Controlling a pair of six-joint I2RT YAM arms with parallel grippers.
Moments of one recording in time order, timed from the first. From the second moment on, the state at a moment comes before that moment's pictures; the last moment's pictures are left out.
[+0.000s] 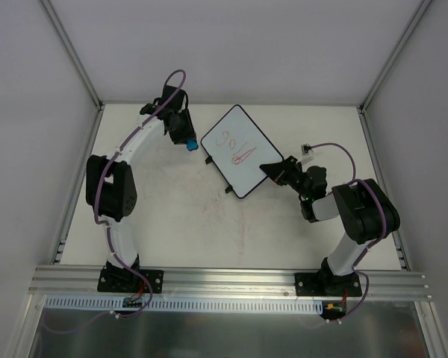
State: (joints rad) left arm -0.31 1.95 1.71 -0.75 0.03 -0.56; right arm 0.27 1.72 0.44 1.21 -0.44 0.91
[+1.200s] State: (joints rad) left arm -0.39 2.14 1.70 -0.09 0.33 -0.55; right arm 0.27 1.72 0.45 1.20 -0.45 0.91
